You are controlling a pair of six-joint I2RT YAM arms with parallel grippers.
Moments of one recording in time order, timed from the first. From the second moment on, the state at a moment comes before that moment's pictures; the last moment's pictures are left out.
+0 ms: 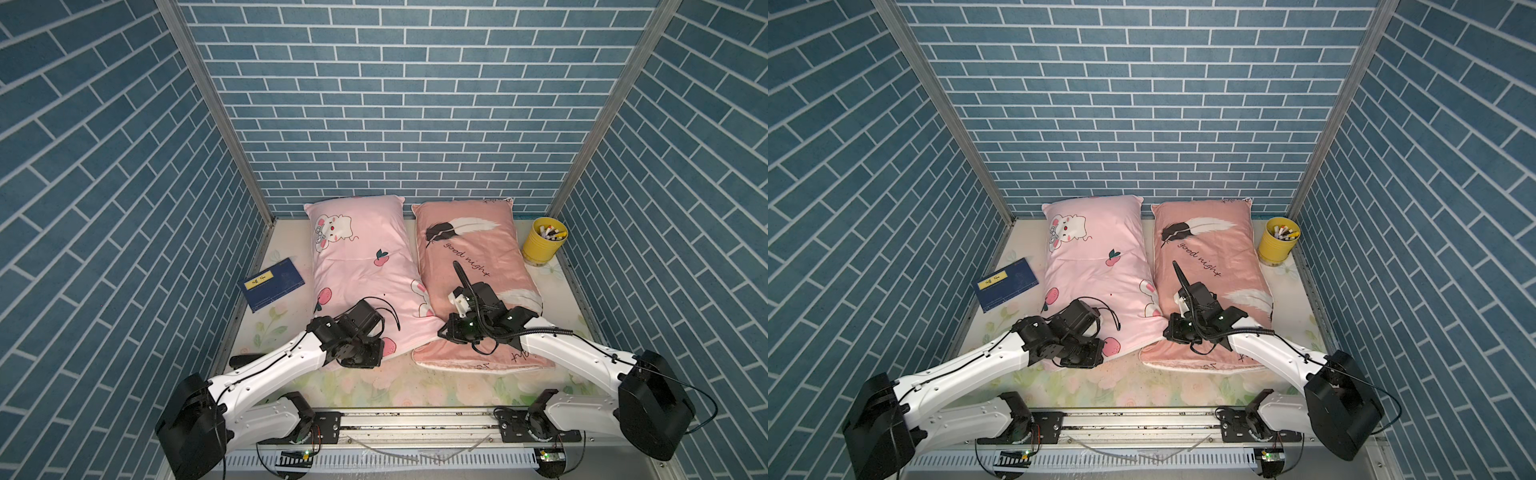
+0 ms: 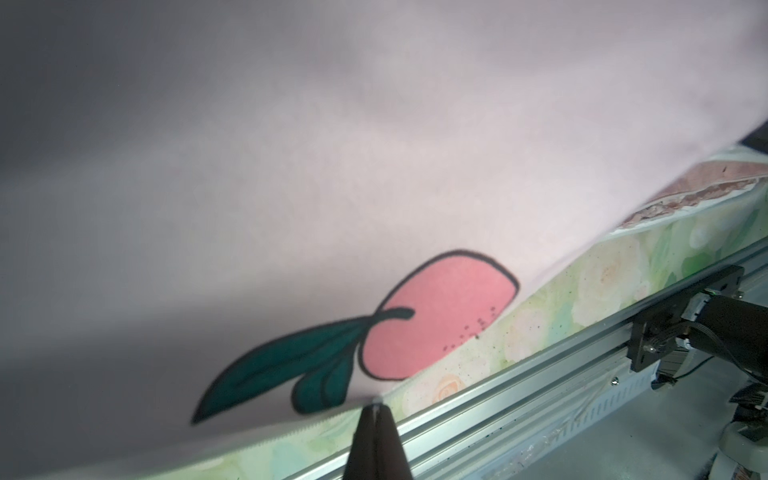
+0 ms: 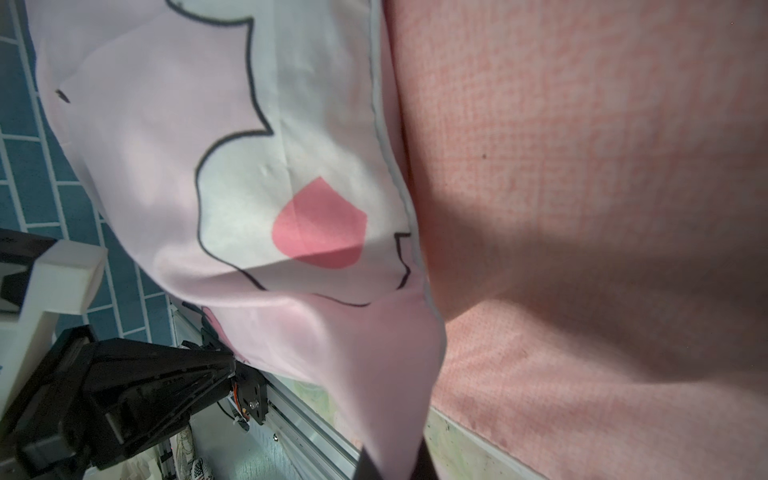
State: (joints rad) left arm -0.80 1.13 0.73 -0.81 0.21 -0.70; right arm 0.72 1.26 0.73 -0.41 -0.38 0.77
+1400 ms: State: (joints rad) left arm -0.72 1.02 0.54 -0.90 -0.01 -0.82; right arm 0.66 1.25 0.76 -0.44 -0.35 0.65
